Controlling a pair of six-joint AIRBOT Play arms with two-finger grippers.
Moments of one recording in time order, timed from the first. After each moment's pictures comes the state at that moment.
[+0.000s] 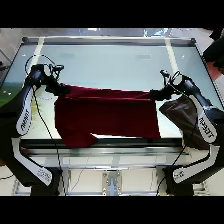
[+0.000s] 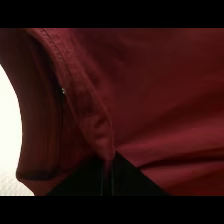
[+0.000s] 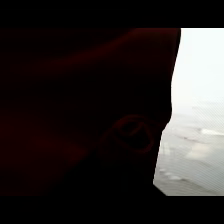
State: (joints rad) left arm 0.01 -1.82 1.61 1.51 -1.27 -1.35; right arm -0.06 -1.69 1.33 -1.23 1.02 1.37
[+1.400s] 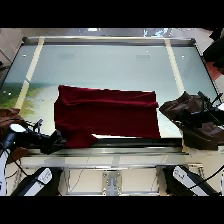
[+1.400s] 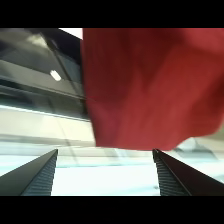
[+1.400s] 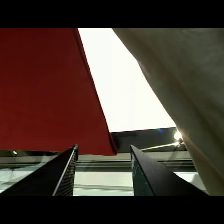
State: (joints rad) left arm 0.44 -1.00 0.40 1.02 -1.30 -1.43; right arm -0.50 -1.06 0.83 -1.13 1.35 1.32
